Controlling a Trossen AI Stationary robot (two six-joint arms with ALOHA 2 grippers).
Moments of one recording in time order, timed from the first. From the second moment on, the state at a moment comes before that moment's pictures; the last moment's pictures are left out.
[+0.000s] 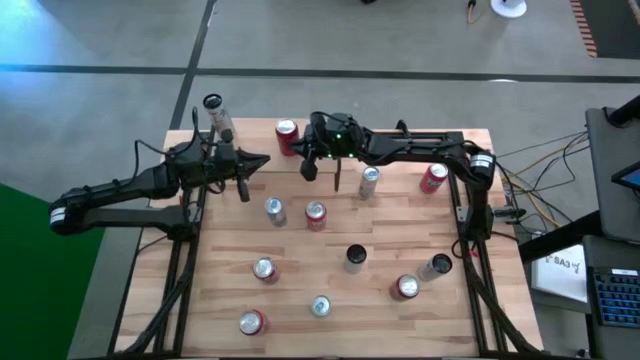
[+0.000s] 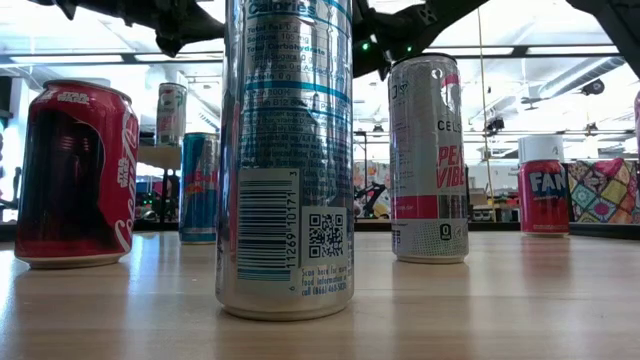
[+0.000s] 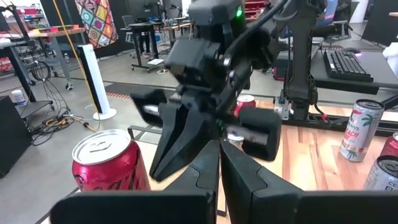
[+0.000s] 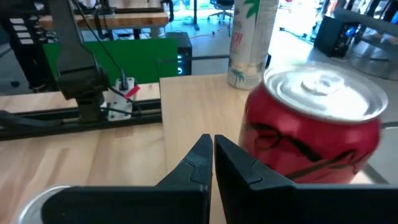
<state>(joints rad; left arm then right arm) 0.30 0.75 0.69 -0.04 -0.07 0.06 -0.35 1.94 1.52 0.19 -0.18 -0.06</state>
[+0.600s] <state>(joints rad) 0.30 0.79 0.69 0.02 -0.07 0.08 -0.36 1.97 1.52 0.23 -0.10 -0.08</state>
